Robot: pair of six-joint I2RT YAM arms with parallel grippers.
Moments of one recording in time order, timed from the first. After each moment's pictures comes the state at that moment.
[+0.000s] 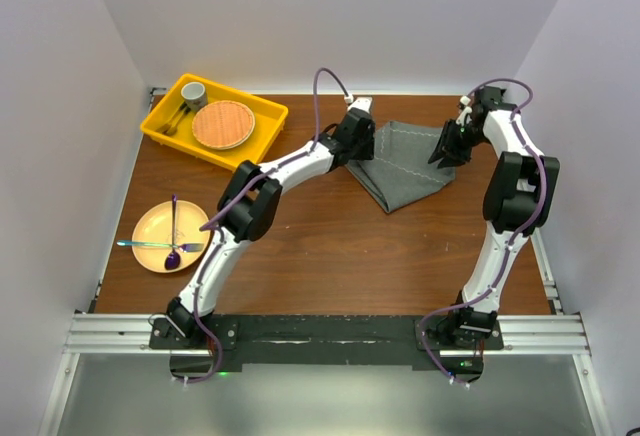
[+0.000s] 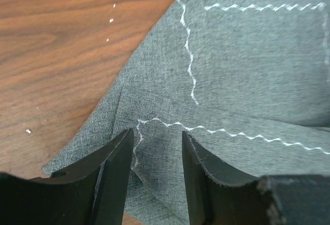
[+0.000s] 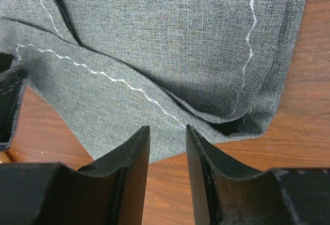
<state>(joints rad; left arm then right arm) -0.70 2.44 2.04 -0.22 -0.16 -0.47 -0.16 2.10 1.74 -0.90 -0.36 0.22</state>
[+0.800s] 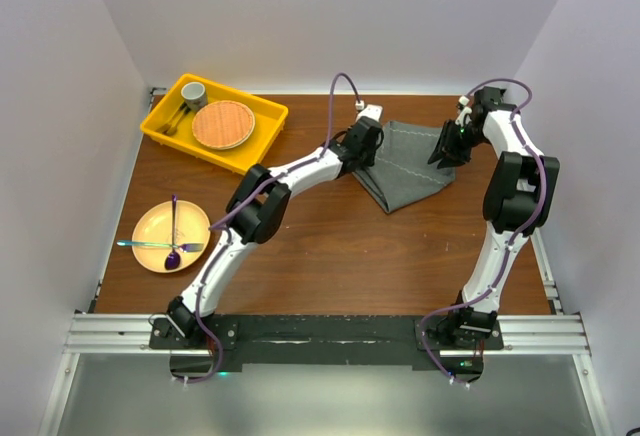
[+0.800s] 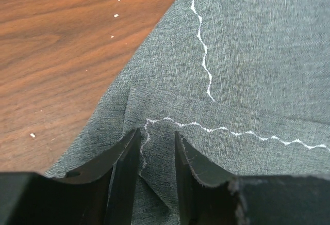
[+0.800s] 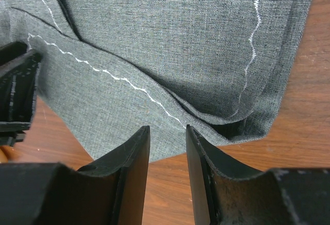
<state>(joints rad) -0.74 2.51 2.09 -0.23 -0.28 -0.37 -0.16 2.10 1.73 -0.90 -0.37 0.19</state>
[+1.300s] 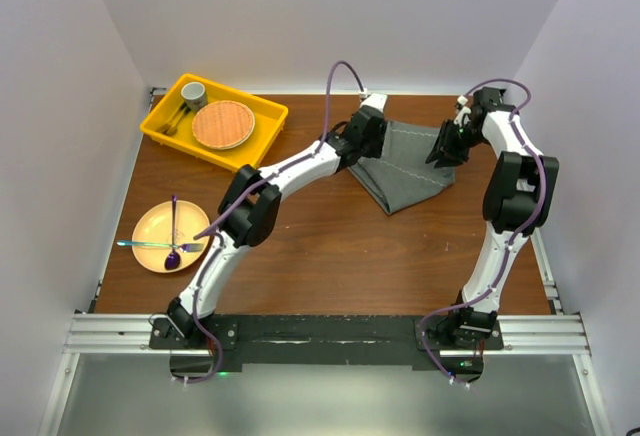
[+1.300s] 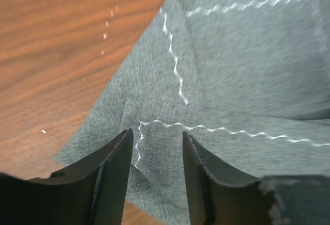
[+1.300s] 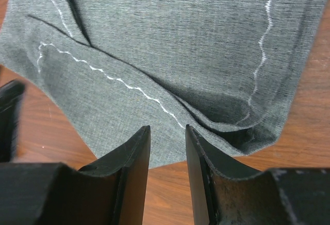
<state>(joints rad) -0.77 2.43 2.09 -0.27 -0.28 -0.33 -0.15 2.10 1.72 -0.88 -0.40 0.19</state>
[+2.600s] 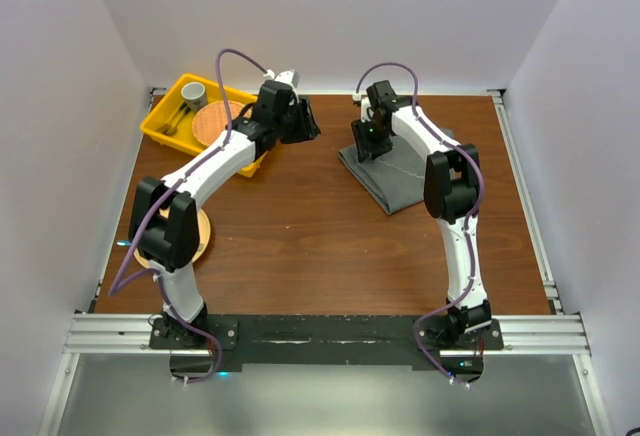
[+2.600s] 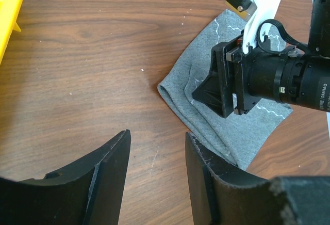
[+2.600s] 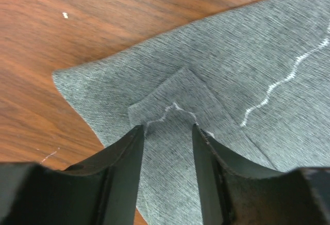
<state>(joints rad) -0.46 1.83 1.54 -0.30 0.04 -0.54 0.32 2.37 2.06 -0.85 -0.11 0.02</state>
